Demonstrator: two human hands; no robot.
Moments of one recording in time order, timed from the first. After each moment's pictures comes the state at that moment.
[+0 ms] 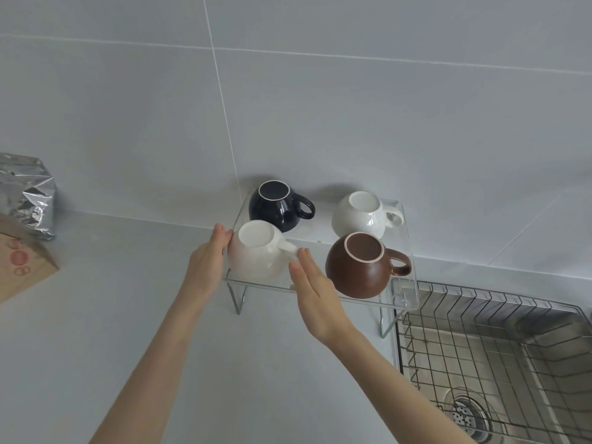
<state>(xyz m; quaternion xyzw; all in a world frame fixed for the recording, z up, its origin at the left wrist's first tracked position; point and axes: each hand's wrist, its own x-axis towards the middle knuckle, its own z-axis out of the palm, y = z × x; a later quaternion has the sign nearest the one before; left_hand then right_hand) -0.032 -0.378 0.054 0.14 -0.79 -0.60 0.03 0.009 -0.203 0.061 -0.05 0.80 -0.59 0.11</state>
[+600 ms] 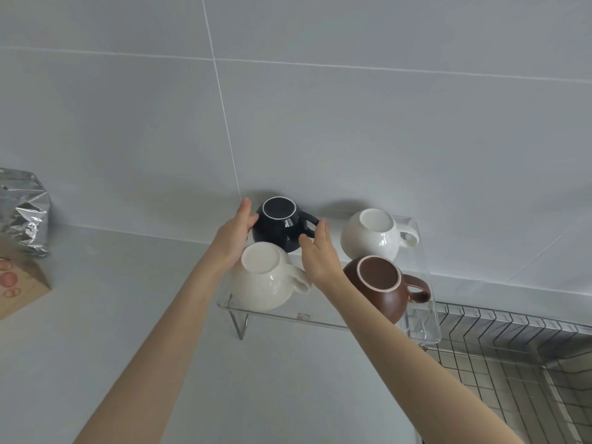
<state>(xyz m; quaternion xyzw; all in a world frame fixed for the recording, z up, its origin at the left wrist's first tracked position) -0.114 -0.369 0.076 0.09 -0.80 -0.59 -0.08 -0.103 -0.219 0.056 0.04 0.81 -0.57 0.08</state>
